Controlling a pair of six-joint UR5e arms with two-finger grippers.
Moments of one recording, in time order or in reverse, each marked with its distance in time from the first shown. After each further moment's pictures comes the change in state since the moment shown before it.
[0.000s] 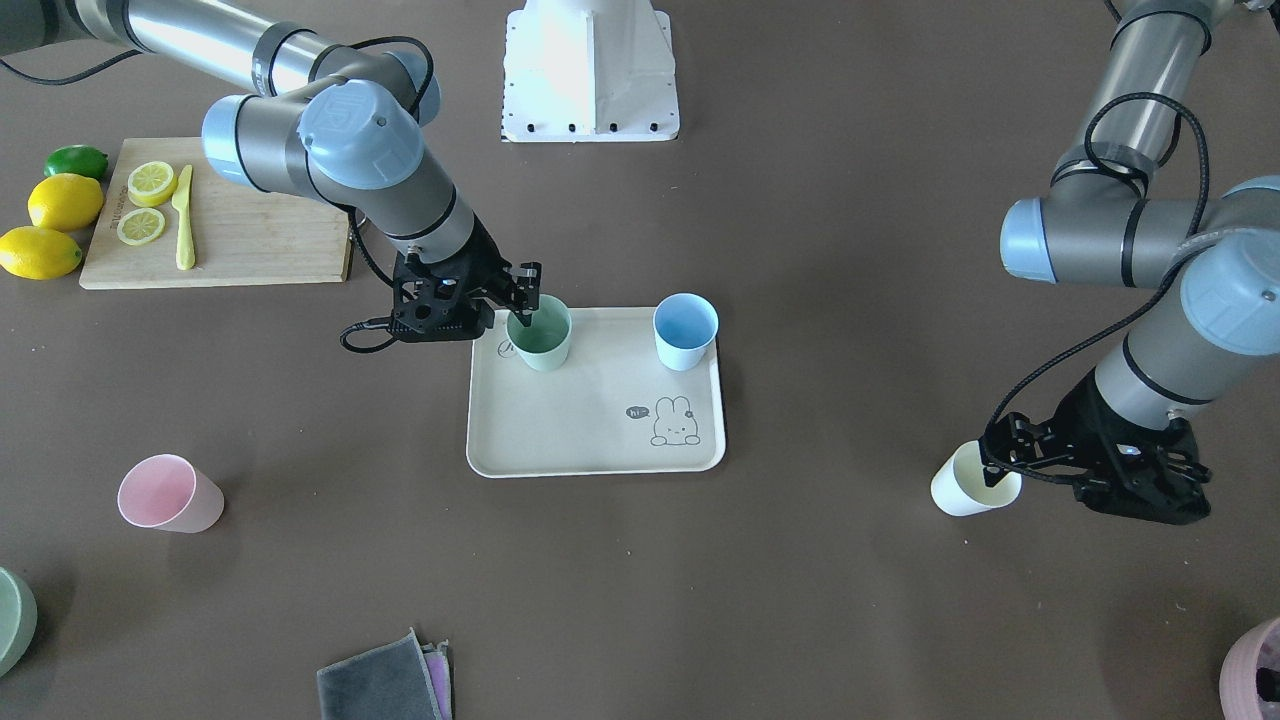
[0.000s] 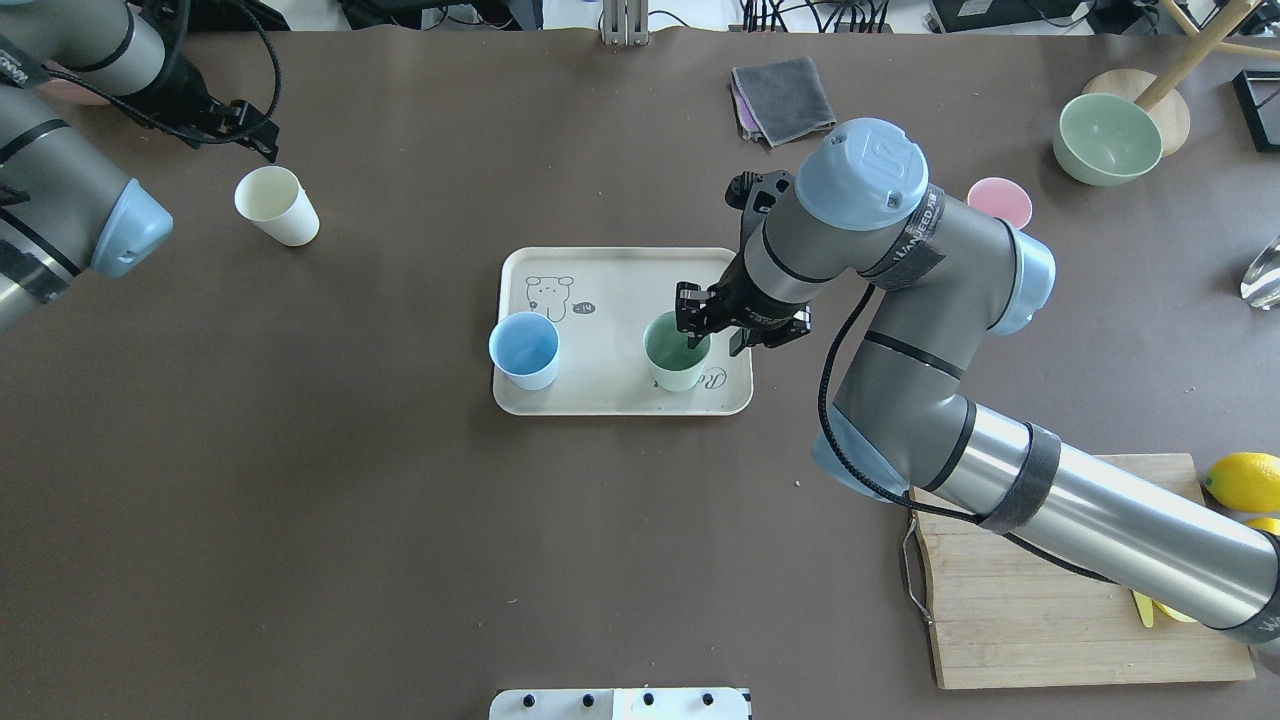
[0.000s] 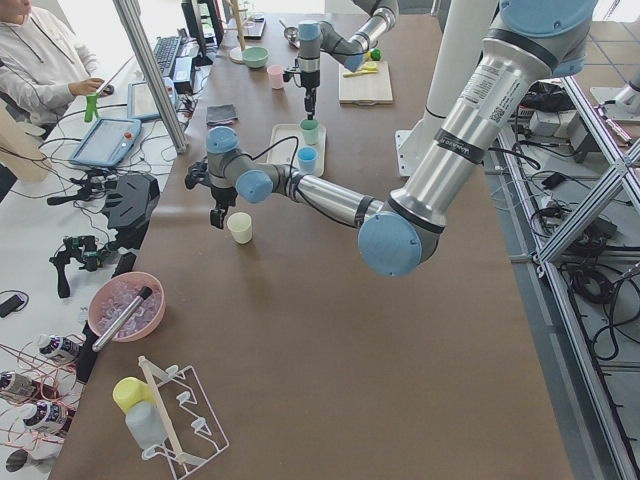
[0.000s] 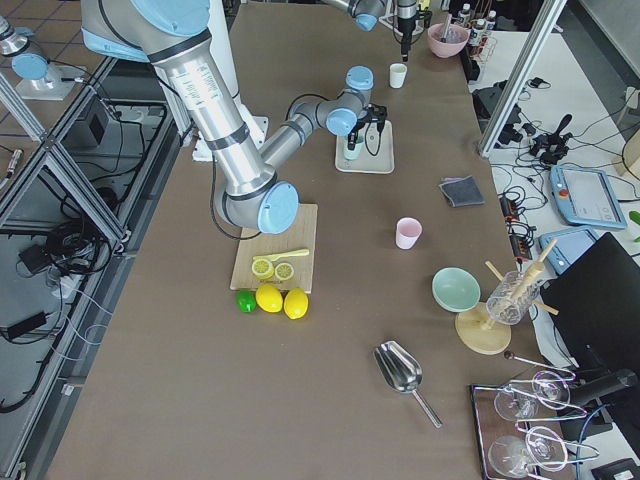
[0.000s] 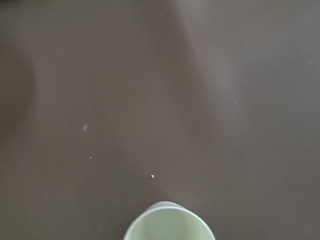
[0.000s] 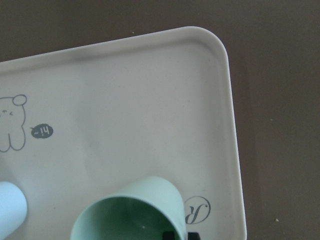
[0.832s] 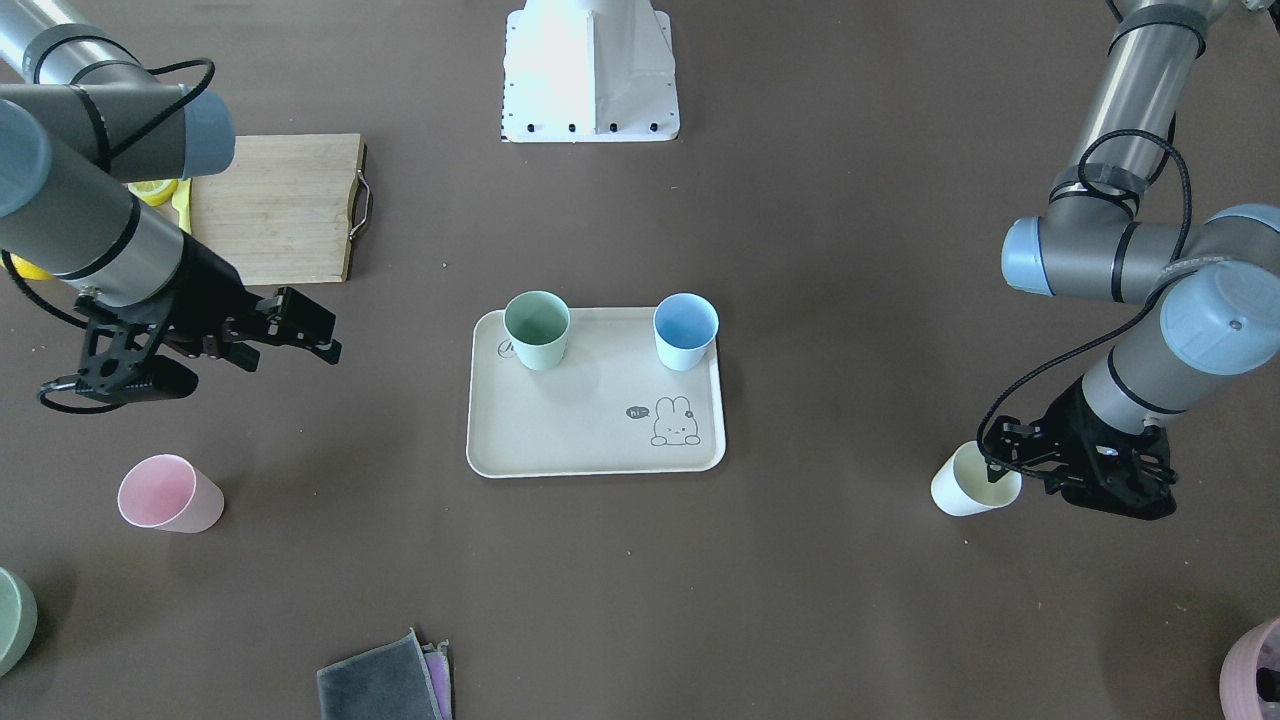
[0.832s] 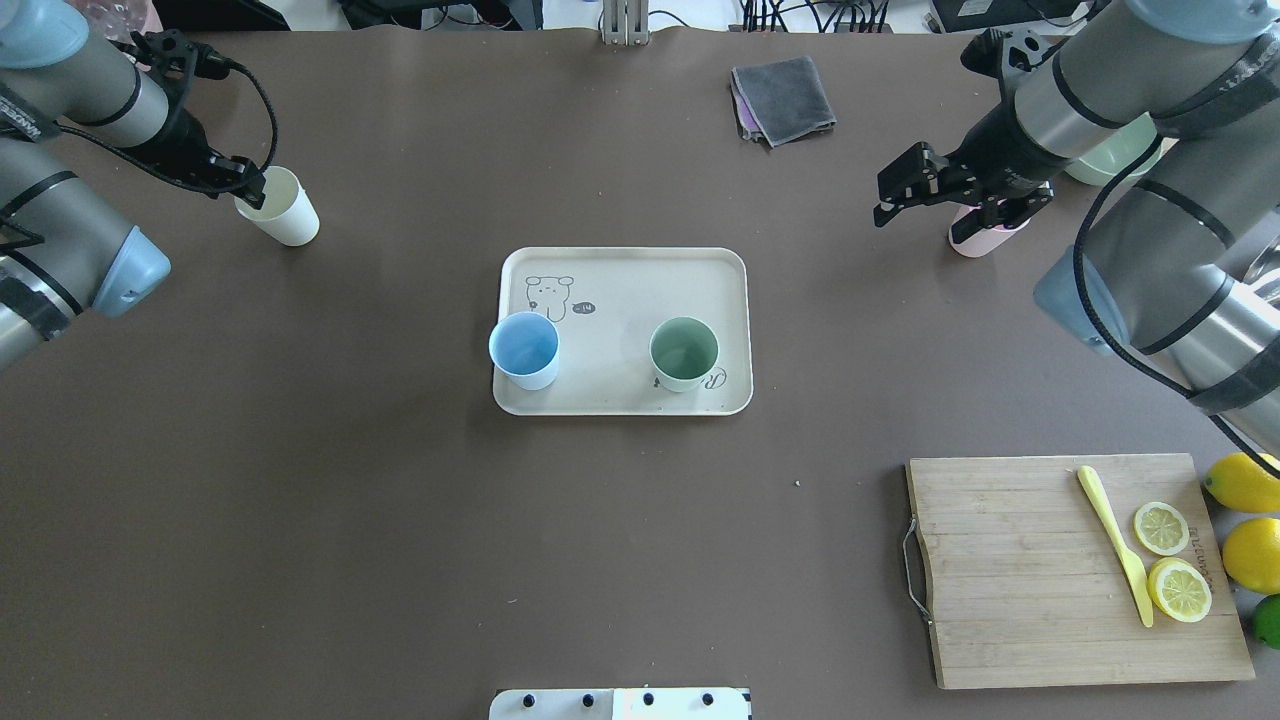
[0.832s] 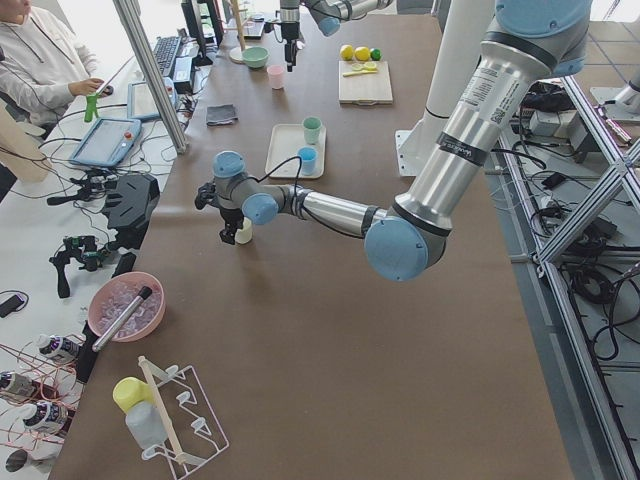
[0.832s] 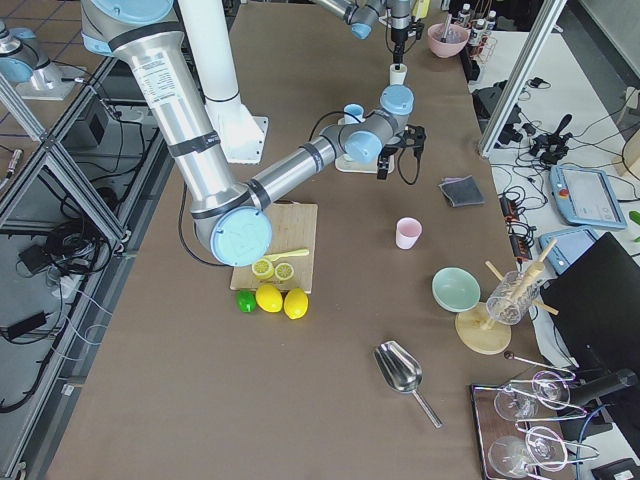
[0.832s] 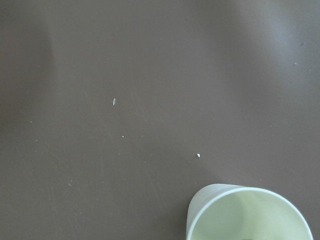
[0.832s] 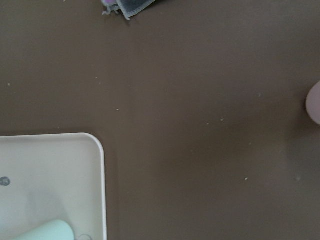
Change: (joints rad) left arm 0.051 0.042 0.059 -0.094 -0.003 0.004; right arm 0.358 -0.199 0.028 -0.010 0.246 -0.353
